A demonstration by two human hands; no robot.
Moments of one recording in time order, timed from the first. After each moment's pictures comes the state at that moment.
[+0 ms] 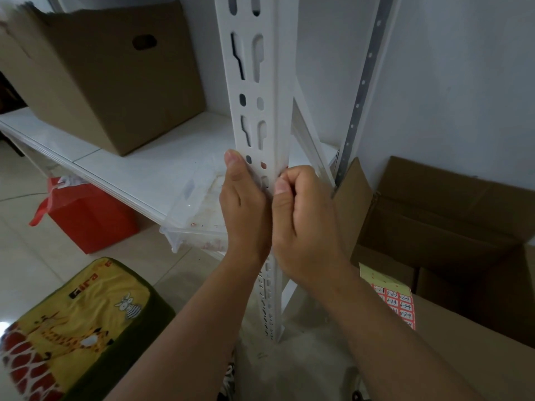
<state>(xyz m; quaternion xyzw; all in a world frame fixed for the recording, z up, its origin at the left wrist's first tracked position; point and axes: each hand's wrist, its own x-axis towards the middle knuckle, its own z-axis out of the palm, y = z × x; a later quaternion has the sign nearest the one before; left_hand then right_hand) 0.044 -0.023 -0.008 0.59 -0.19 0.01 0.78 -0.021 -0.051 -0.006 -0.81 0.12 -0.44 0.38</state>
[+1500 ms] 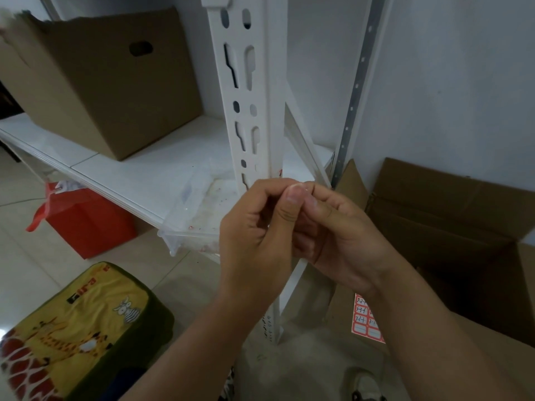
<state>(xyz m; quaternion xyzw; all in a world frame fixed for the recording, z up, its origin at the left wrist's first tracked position) 0.004 0.016 0.003 0.56 -0.42 0.04 0.71 -0.055 -0.093 -0.004 -0.52 0.00 -0.11 0.85</state>
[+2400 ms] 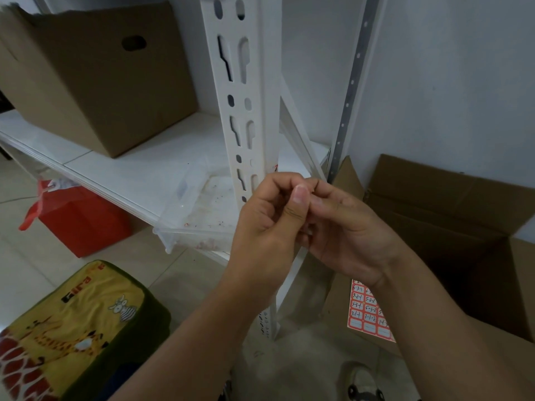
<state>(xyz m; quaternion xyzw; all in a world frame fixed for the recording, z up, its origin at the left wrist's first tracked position) 0.005 0.004 -0.006 0.47 -0.38 -0.21 0.77 -0.057 -0.112 -0.013 -0.52 0.01 -0.09 0.85</state>
